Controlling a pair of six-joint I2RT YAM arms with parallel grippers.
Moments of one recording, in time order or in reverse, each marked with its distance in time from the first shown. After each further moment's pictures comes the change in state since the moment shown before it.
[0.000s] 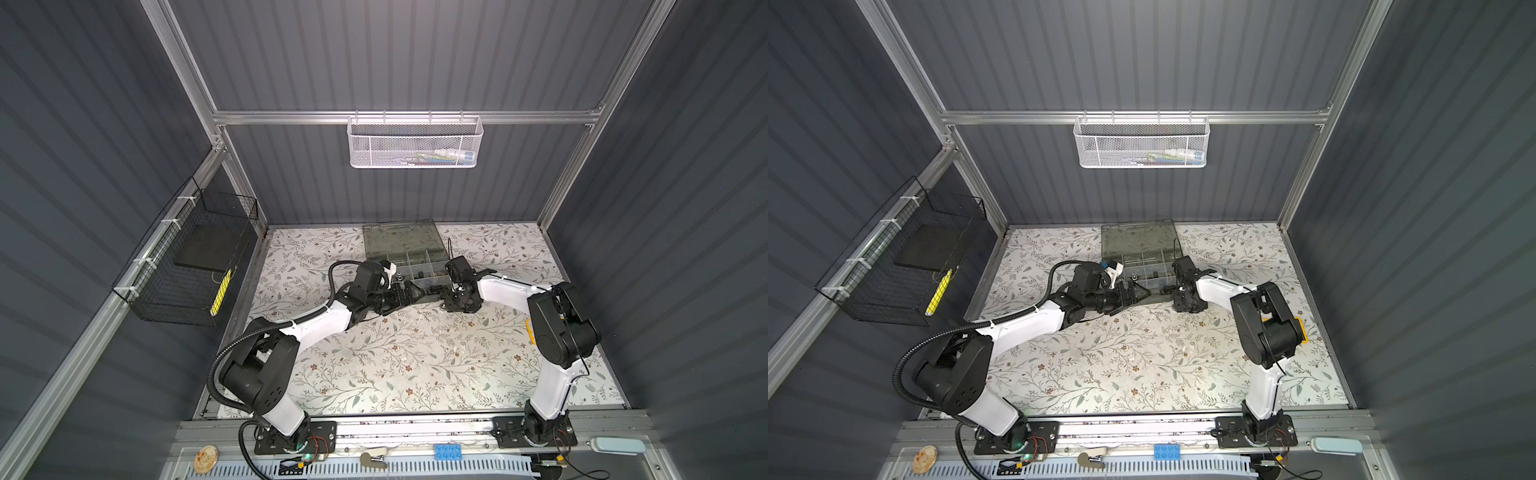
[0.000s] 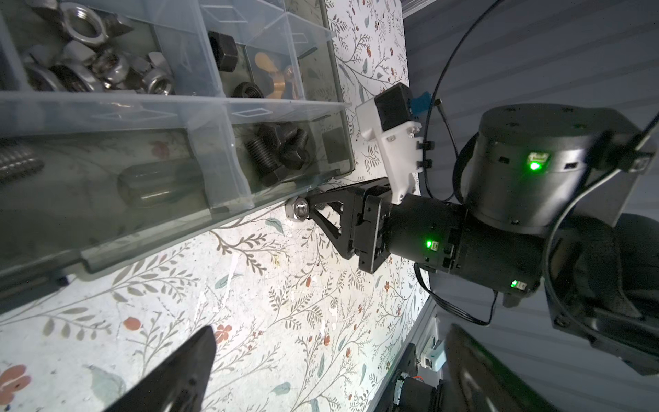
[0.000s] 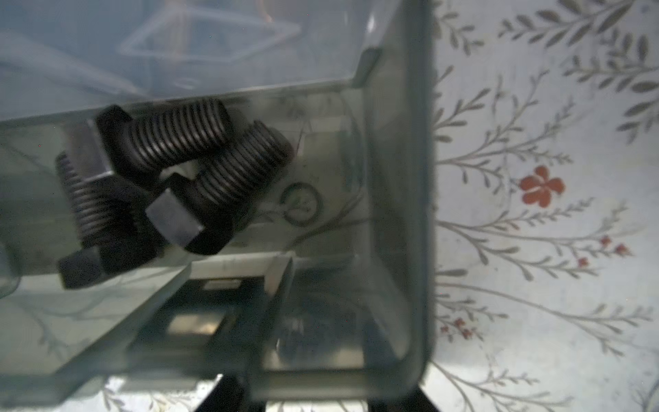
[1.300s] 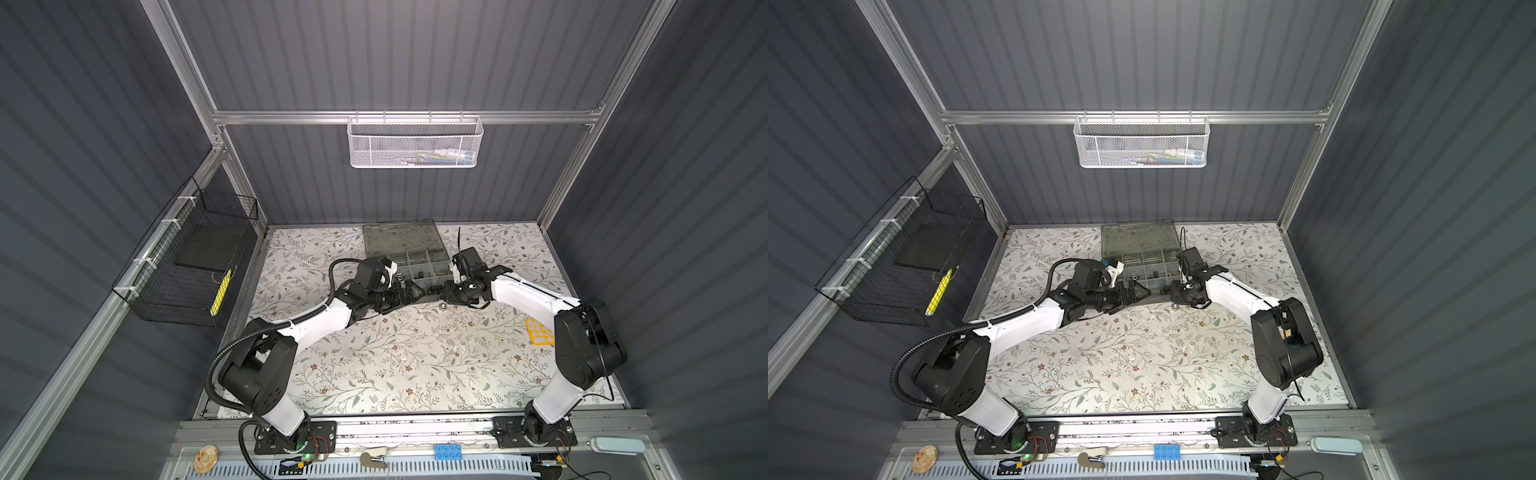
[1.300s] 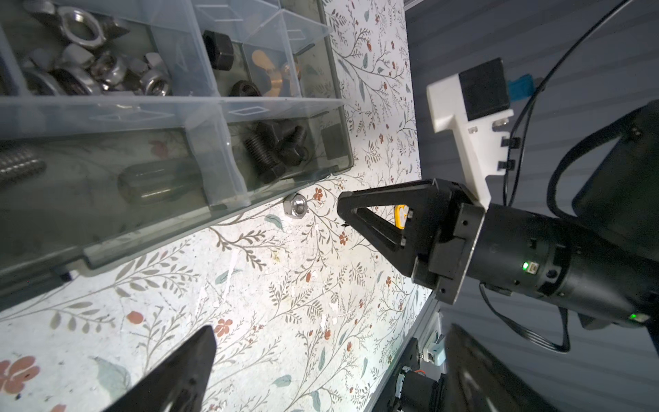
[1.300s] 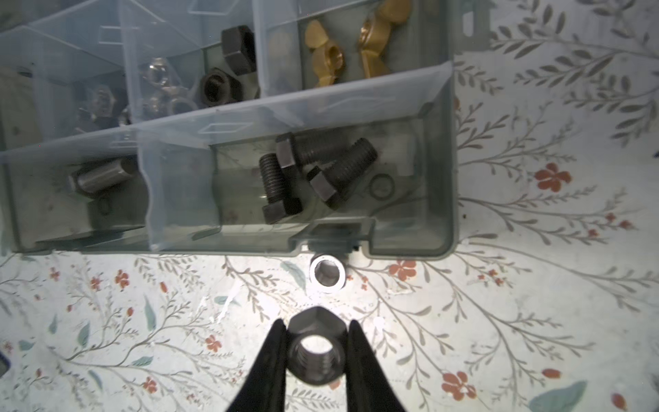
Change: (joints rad) left arm 0.000 -0.018 0.036 -0.070 0.002 0.033; right arm 0.000 -0.184 -0.006 -0.019 -0.198 0.073
